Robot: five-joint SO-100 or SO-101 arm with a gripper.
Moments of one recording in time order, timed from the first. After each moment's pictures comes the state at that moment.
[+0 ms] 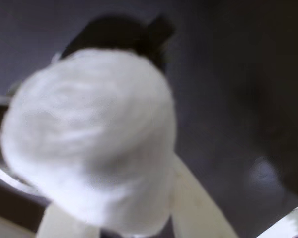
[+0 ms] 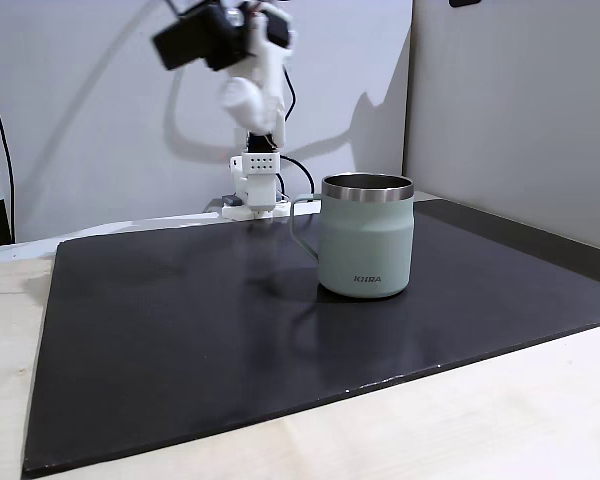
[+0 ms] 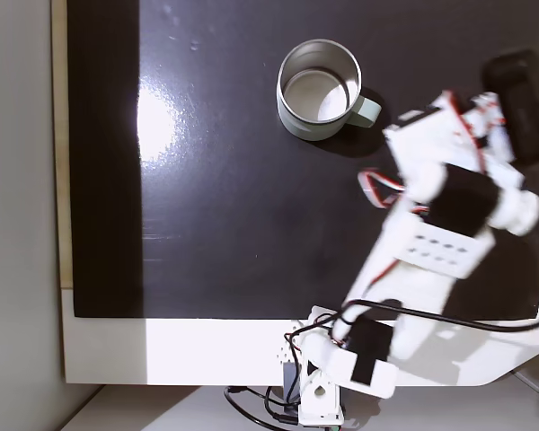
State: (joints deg) arm 16.2 79.8 44.6 102.6 -42.0
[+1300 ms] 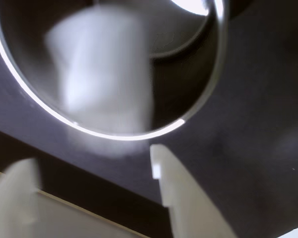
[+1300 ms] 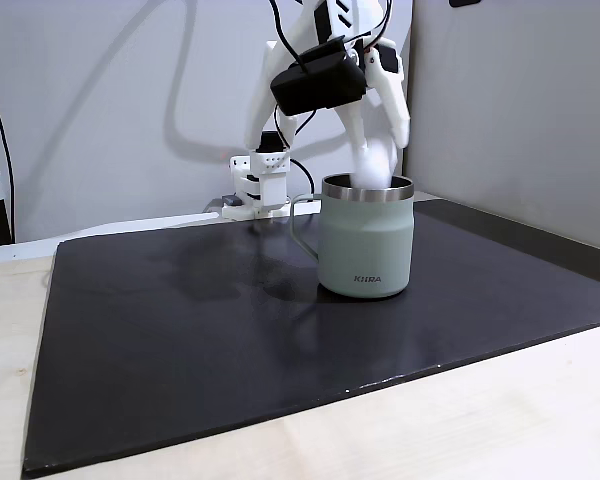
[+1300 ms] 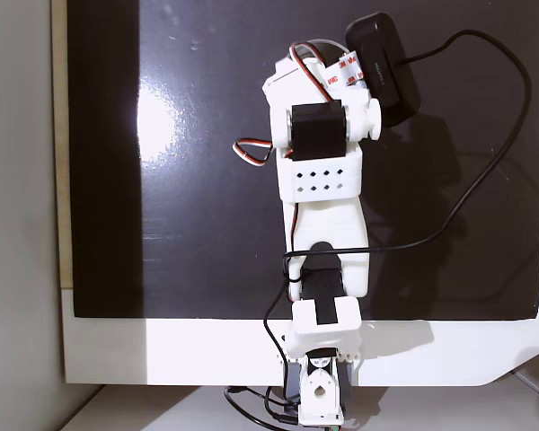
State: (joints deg) arm -4.5 62.8 30.5 102.6 -20.6
